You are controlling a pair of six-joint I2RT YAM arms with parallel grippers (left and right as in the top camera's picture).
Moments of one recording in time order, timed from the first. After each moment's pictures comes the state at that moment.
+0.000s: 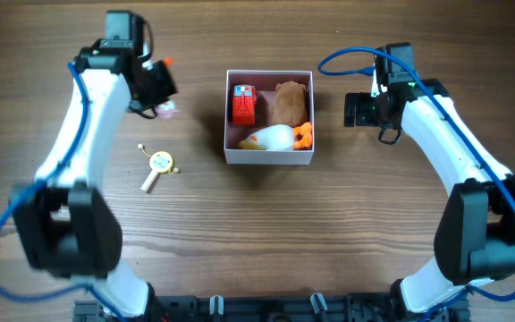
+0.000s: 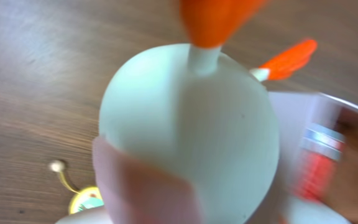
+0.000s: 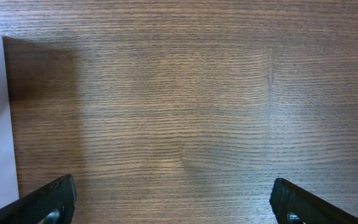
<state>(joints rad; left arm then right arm) -0.08 1.82 1.57 -0.93 0.08 -0.42 0.11 1.79 1.27 -0.69 0.11 0.13</state>
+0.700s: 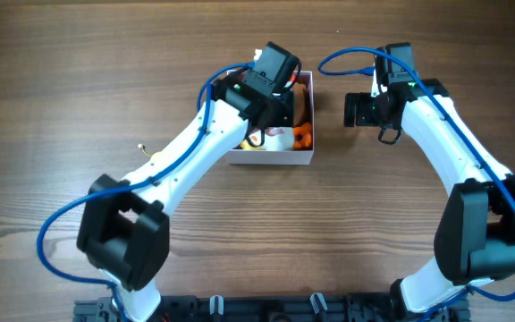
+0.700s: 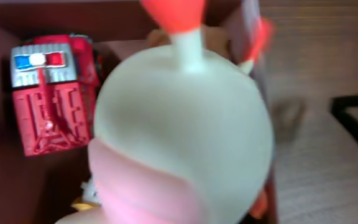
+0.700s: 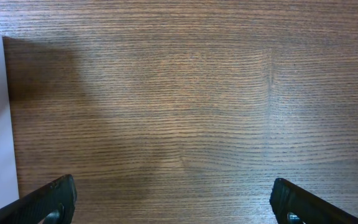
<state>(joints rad) -0.62 1.89 1.57 -0.75 -0.03 -0.50 0.11 1.79 1.27 -0.69 0.11 0.13</state>
